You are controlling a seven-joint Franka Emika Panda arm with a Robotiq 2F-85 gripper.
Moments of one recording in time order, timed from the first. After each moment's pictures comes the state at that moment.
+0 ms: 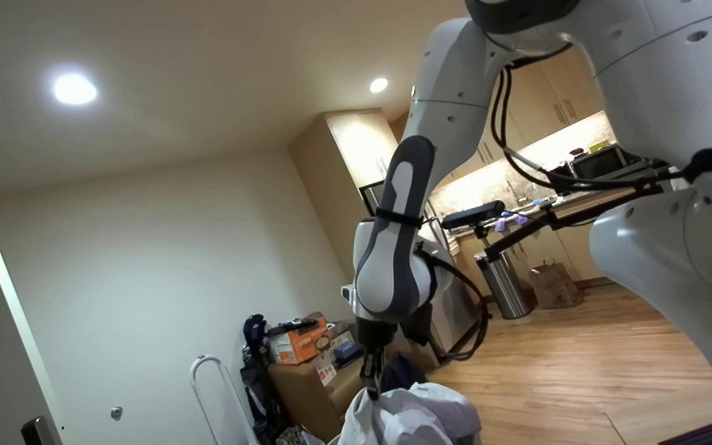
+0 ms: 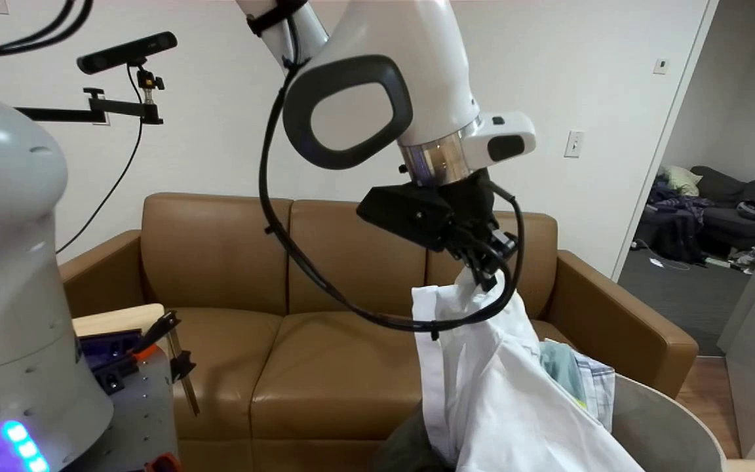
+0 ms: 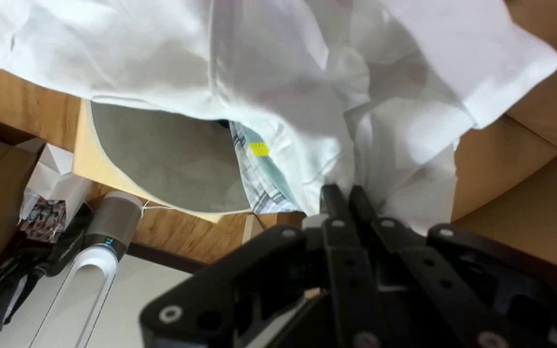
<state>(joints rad) 0.55 -0.15 -0.97 -2.61 0.01 3.01 -0.44</state>
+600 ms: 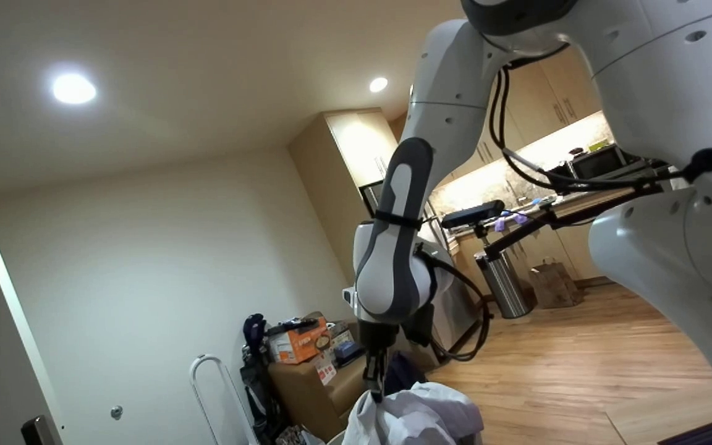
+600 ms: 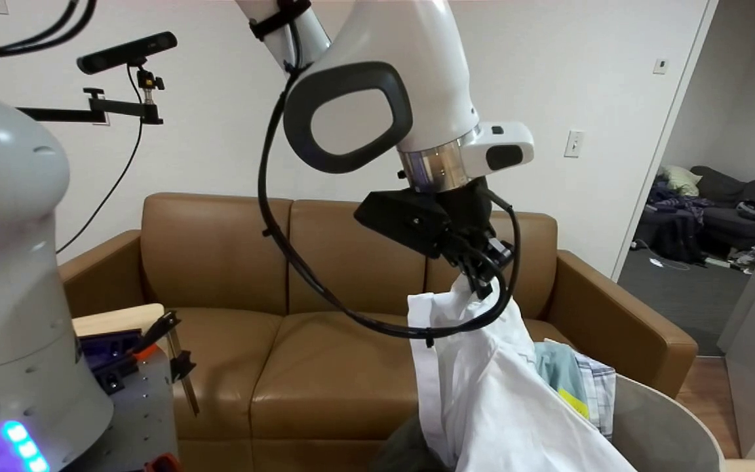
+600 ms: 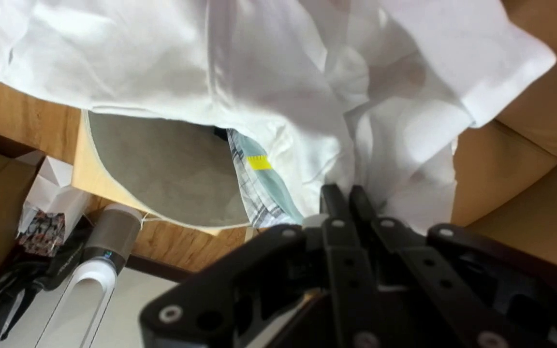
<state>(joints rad) 0.55 -0.14 -0.98 -2.61 0.01 2.99 -0.43</state>
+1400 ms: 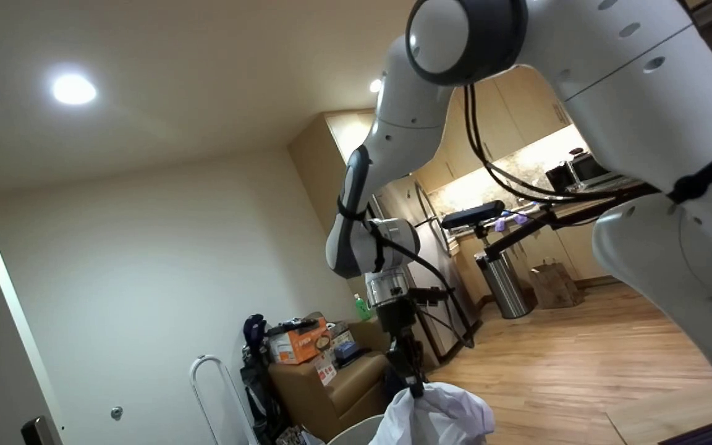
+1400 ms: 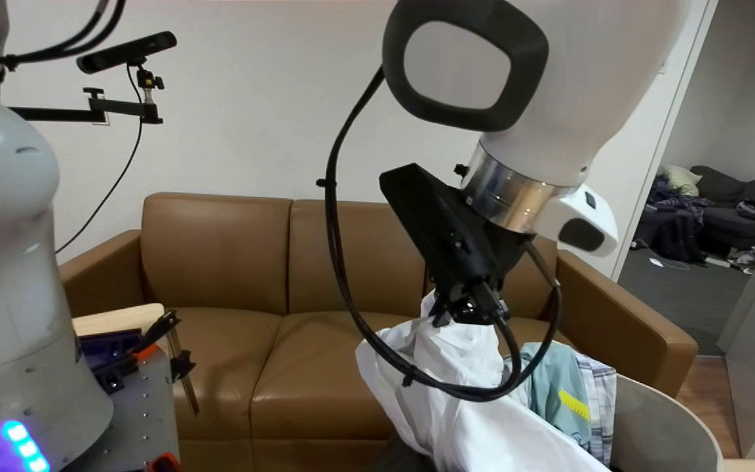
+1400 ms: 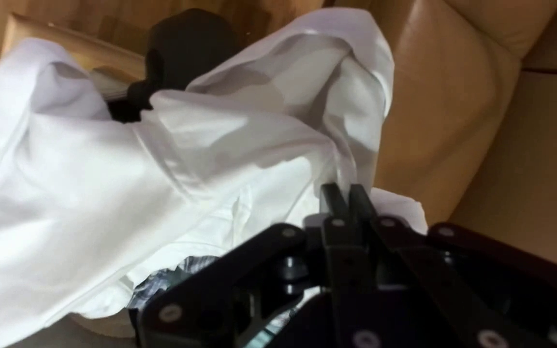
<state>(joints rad) 0.46 0.13 -1.10 -2.26 0.51 2.05 -0.79</state>
